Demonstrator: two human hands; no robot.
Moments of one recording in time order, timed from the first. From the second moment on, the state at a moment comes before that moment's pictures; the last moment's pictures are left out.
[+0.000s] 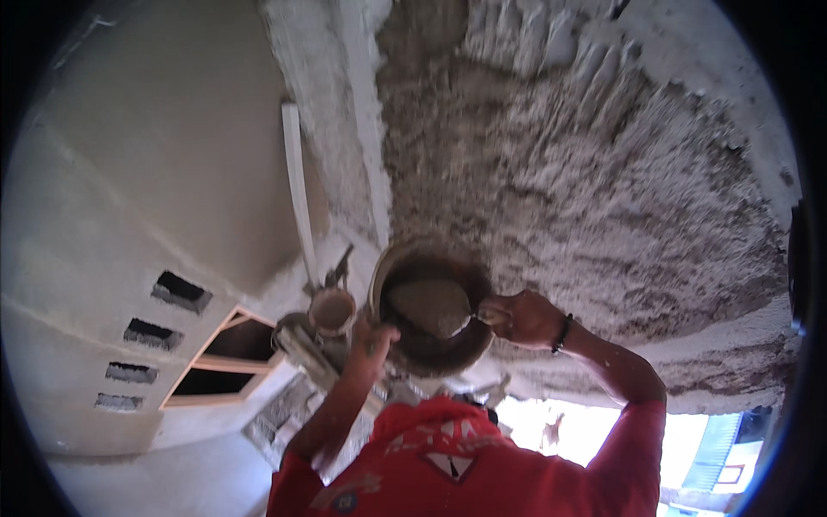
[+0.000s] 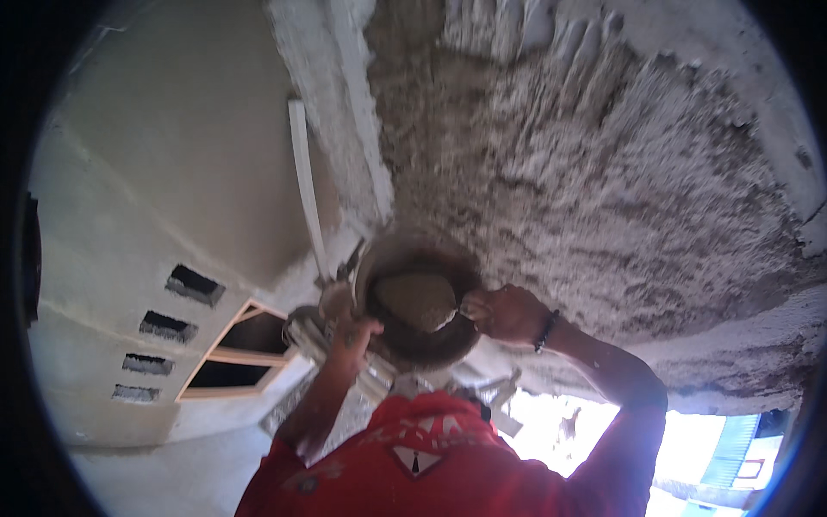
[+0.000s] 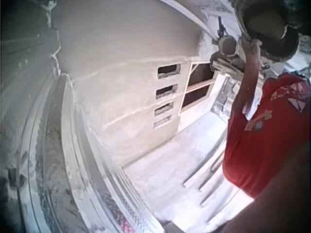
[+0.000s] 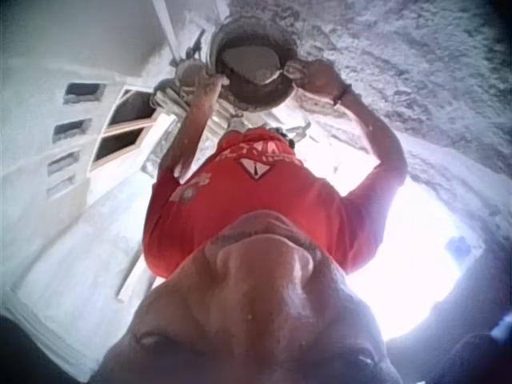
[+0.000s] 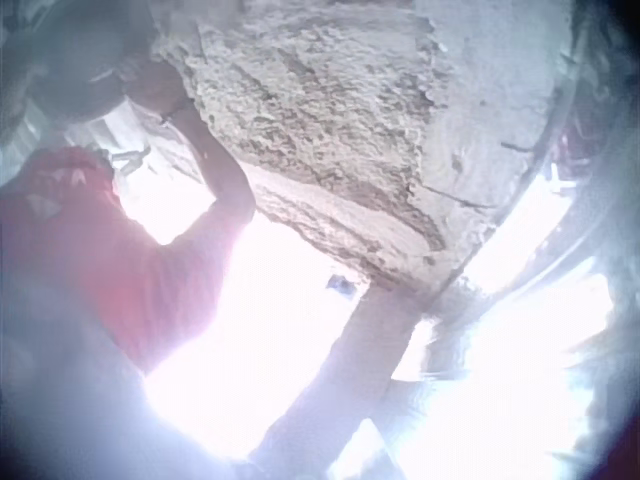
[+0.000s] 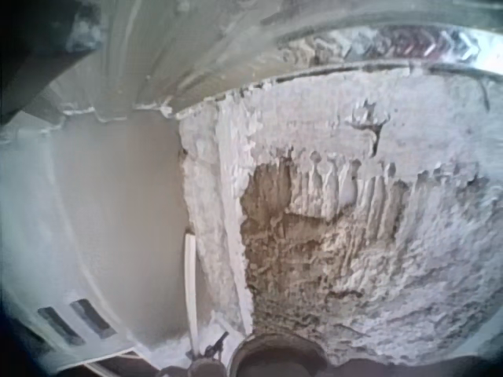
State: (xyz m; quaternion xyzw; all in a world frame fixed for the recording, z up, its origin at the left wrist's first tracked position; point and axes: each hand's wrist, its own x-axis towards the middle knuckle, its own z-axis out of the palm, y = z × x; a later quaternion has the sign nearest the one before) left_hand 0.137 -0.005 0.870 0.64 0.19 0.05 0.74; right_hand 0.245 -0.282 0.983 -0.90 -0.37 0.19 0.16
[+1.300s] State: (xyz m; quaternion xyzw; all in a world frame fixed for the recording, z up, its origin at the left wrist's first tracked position) left_hand 0.122 -0.048 0.870 0.76 0.07 0.07 0.64; right_hand 0.233 -0.330 0.979 -0.88 -0.43 -0.03 -0.17
